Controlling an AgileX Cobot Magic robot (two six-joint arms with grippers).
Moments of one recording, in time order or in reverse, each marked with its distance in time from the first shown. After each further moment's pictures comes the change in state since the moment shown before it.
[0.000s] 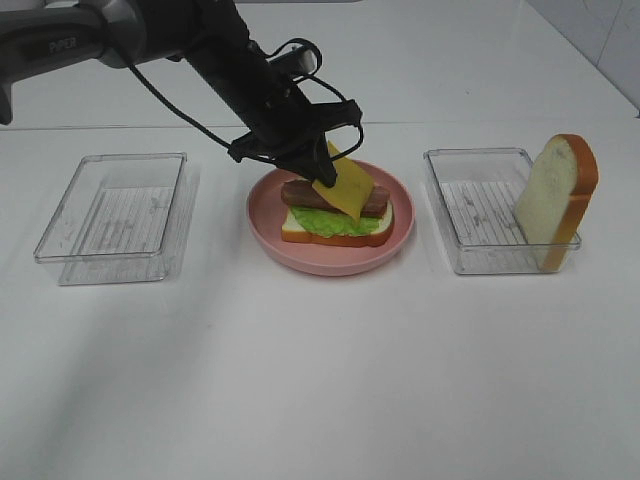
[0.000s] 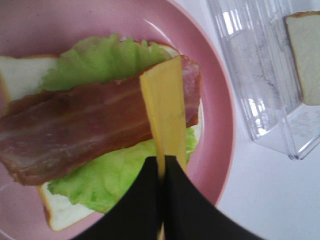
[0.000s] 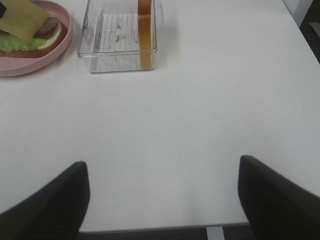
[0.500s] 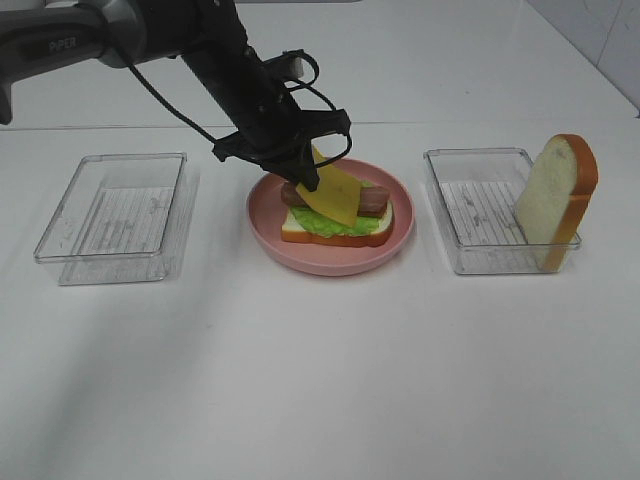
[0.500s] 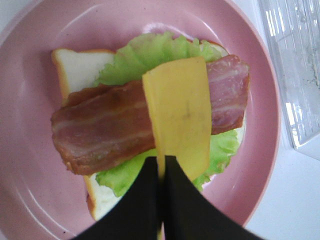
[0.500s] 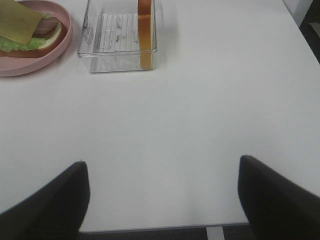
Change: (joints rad) left arm 0.000 0.000 0.000 0.121 0.000 -0.081; right arm 0.000 0.000 0.000 0.000 0.000 0.000
